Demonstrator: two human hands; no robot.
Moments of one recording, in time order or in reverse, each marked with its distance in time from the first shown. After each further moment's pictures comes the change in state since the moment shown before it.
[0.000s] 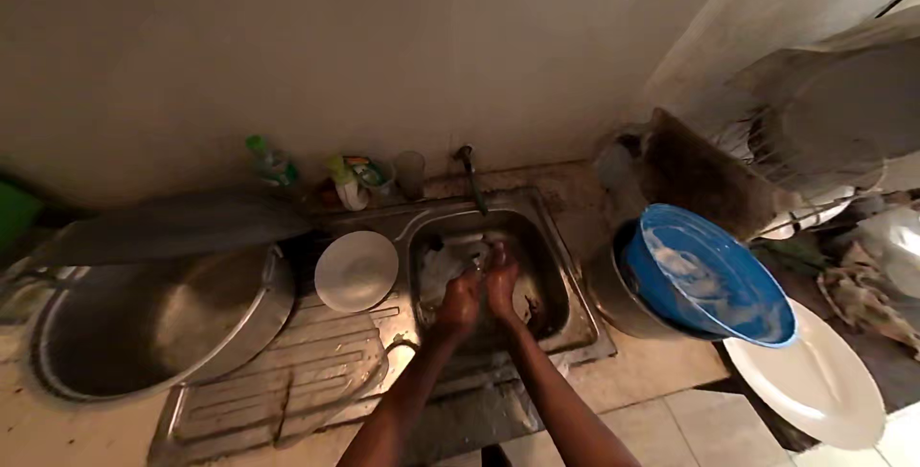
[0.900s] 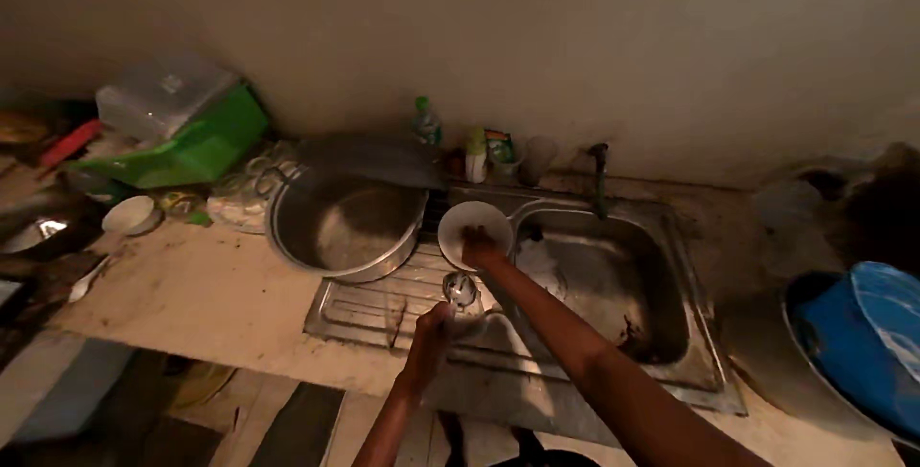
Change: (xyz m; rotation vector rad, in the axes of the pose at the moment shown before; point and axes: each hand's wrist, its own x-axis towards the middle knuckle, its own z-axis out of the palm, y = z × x) left_hand -0.200 -0.108 -0.157 -0.093 0.366 -0.095; right_hand -0.055 0.011 0.236 -1.120 -1.025 -0.491
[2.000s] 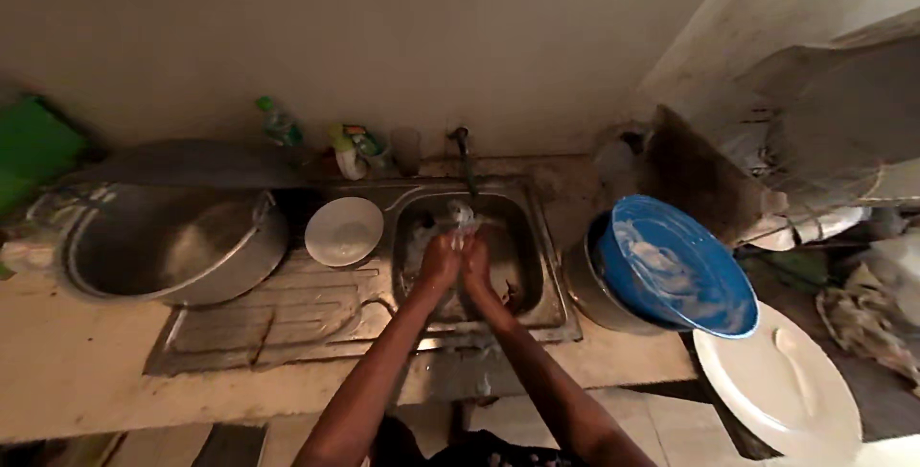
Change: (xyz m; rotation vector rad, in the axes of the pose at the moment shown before) left_hand 0.112 0.159 0.246 0.294 -0.231 0.003; right_hand -0.213 0.173 -0.044 0.935 0.841 0.245
